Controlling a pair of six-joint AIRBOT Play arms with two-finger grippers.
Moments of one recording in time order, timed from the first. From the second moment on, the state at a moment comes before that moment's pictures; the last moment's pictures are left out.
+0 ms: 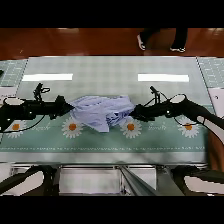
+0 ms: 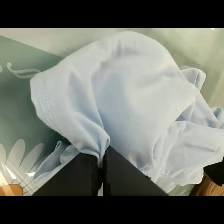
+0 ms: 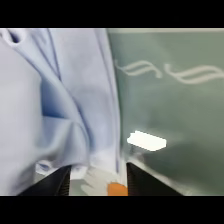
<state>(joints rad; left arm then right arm) 0.16 -1.22 0.63 0.56 -0.96 -1.28 0.18 -1.46 0.75 -0.54 0.92 1.19</state>
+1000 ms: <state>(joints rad) 0.19 -1.11 1.03 0.56 -1.05 -1.25 0.12 -1.35 1.36 -0.94 1.10 1.38</state>
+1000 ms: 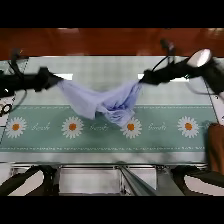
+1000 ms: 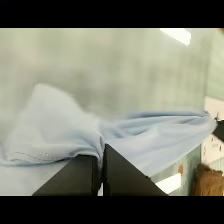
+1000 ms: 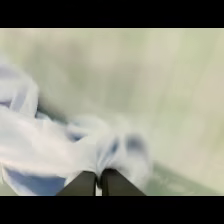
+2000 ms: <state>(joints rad) 0.20 -0.57 1.44 0.82 -1.47 -1.42 0.03 -0.65 1.80 -1.40 1.50 1.54</state>
